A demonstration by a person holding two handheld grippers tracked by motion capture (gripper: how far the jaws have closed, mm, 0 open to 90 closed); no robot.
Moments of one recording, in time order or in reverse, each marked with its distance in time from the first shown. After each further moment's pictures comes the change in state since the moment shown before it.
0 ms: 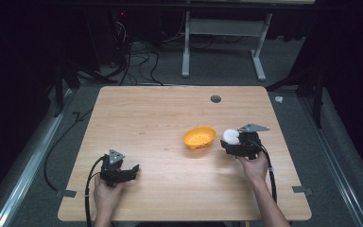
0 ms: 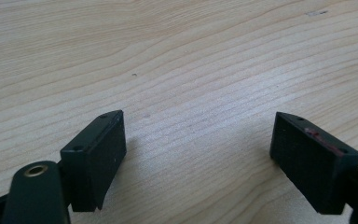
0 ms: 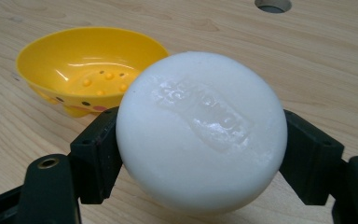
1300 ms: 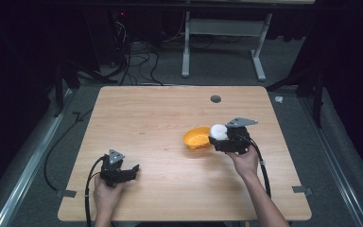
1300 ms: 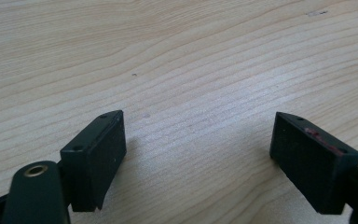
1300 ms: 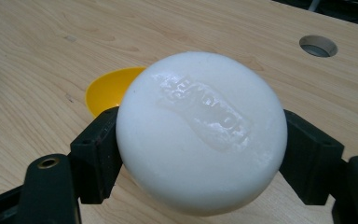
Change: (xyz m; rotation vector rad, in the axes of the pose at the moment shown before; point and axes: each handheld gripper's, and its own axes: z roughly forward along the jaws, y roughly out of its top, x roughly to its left) left arm 0.000 0.000 0.000 -0.002 0.000 0.000; right arm 0.031 0.032 0.003 -0.023 0.079 -0.085
